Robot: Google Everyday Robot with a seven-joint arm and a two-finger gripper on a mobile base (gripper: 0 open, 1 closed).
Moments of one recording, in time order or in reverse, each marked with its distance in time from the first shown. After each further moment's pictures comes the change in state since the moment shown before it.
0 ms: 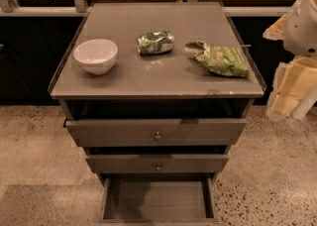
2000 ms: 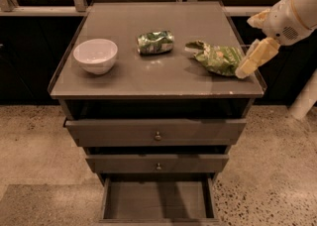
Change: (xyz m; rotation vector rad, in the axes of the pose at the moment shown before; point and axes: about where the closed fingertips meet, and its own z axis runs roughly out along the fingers) arm -0.004 -0.149 0.087 0.070 -0.377 0.123
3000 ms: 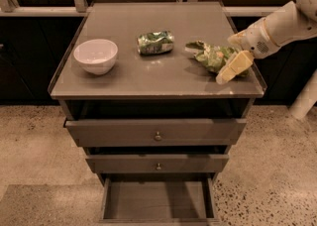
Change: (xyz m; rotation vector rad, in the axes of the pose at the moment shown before) arm 0.006 -0.009 0.080 -0.122 -0.087 0.097
